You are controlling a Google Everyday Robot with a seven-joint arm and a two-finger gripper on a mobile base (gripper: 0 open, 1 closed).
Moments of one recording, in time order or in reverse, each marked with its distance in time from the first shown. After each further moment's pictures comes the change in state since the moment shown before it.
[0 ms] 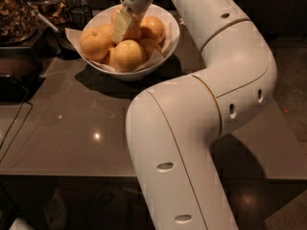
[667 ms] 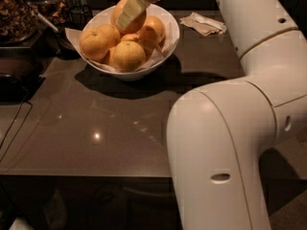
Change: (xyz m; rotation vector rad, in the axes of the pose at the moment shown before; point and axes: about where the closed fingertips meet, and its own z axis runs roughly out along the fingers) arm -0.005 0.006 -0.056 -0.085 -0.321 -0.084
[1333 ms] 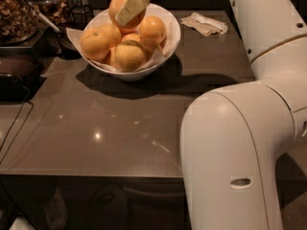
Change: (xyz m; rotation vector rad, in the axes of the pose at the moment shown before) arm -0.010 0.021 -0.020 -0.084 -0.123 -0.110
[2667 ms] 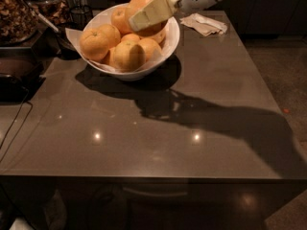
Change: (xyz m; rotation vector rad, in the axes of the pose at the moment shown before) arm 0.021 0.082 -0.060 0.077 -0.210 0.178
